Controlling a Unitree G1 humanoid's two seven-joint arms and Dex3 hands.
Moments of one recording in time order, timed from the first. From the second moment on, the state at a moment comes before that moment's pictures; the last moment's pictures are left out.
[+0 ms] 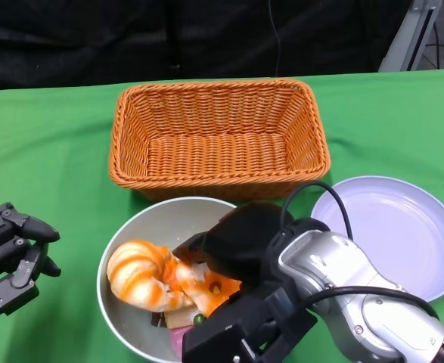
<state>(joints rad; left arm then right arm) -0.02 0.20 0.28 0.36 -0.24 -0.39 -0.37 -0.50 -0.12 0.72 -0.04 -1.07 0.13 0.63</state>
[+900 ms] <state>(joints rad) -0.02 0.20 0.28 0.36 -0.25 -0.39 -0.37 -0.53 -0.10 0.83 0.03 -1.23 0.13 0.62</state>
